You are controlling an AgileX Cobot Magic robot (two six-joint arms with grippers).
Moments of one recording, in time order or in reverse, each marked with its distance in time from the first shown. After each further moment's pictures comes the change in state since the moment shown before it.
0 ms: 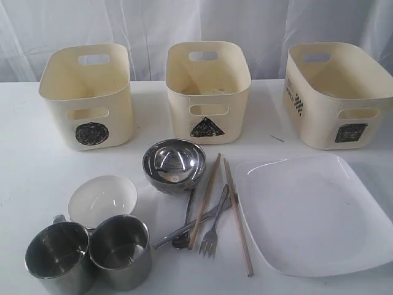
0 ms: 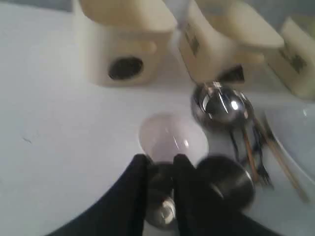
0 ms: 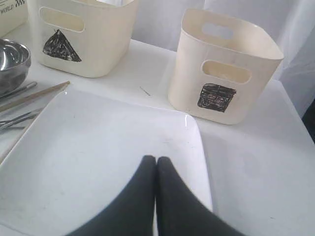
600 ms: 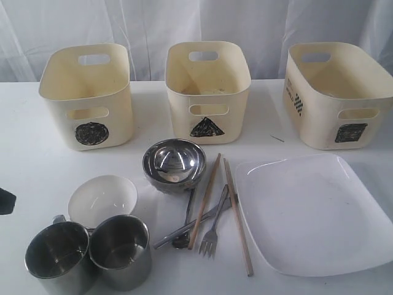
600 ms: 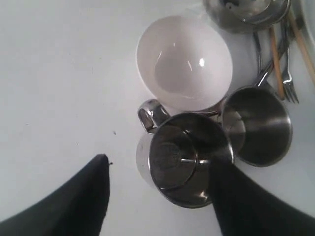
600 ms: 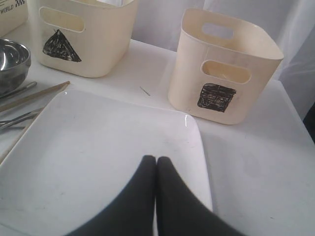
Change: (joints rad) left arm 0.000 0.772 -0.223 -0.030 0.088 0.274; right arm 0.000 0.000 0.000 0.000 0.000 0.000
